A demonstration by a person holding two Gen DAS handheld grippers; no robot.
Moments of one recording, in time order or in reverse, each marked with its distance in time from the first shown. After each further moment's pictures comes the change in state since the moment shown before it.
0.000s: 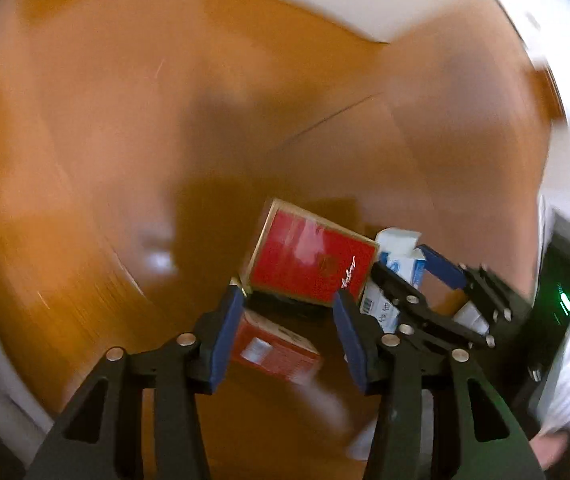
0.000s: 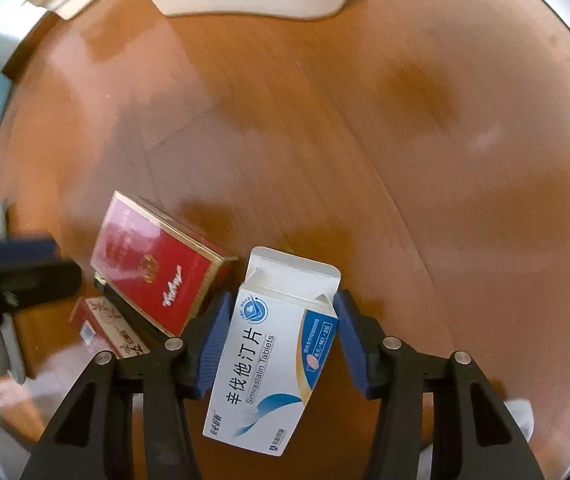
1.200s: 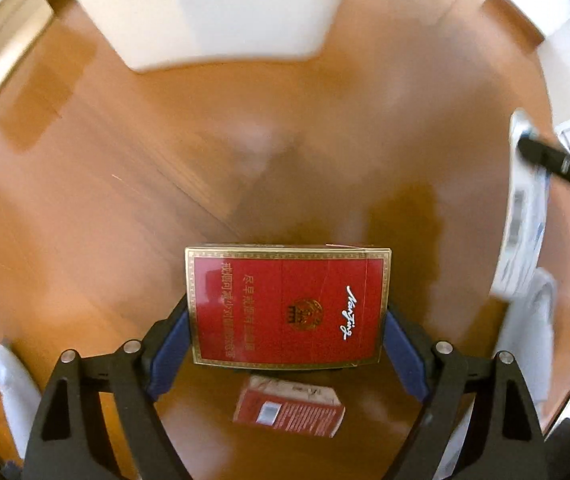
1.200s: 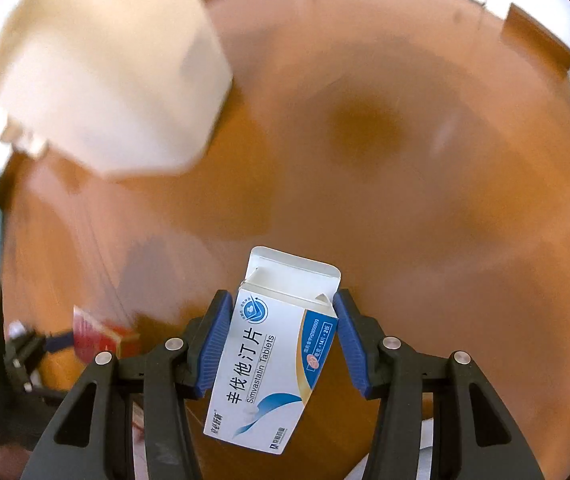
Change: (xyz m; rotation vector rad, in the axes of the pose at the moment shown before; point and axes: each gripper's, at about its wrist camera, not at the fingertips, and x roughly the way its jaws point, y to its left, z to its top) left arm -0.042 -0.056 0.017 0.387 -0.205 0.237; right arm -0.098 -0.115 -0.003 0.312 -0.289 0.015
